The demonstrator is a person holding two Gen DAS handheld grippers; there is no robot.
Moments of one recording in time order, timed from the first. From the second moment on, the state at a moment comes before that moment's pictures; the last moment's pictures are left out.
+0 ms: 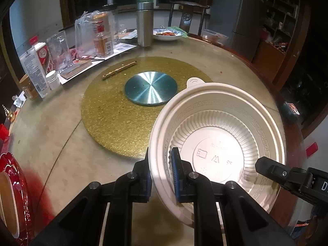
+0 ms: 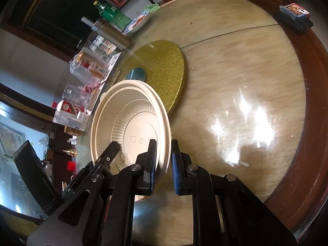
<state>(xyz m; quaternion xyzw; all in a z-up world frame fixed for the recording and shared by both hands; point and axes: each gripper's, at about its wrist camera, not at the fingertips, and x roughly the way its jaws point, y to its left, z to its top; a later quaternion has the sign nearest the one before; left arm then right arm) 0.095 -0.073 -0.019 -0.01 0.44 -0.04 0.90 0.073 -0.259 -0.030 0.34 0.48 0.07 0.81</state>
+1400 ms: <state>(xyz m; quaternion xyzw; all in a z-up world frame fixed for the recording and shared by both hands) 0.066 0.001 -0.005 -0.05 0.42 0.01 0.90 0.079 -0.181 -0.008 0.27 0.48 0.15 0.82</state>
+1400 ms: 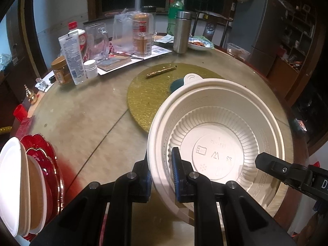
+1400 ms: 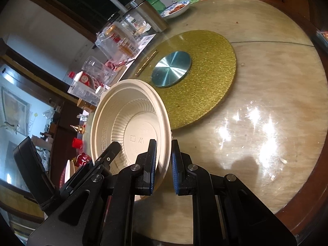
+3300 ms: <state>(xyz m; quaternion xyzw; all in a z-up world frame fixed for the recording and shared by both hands) -0.054 0.180 0.053 -0.12 0.33 0.17 0.92 0.054 0.023 0.054 0.17 0.46 0.36 0.79</state>
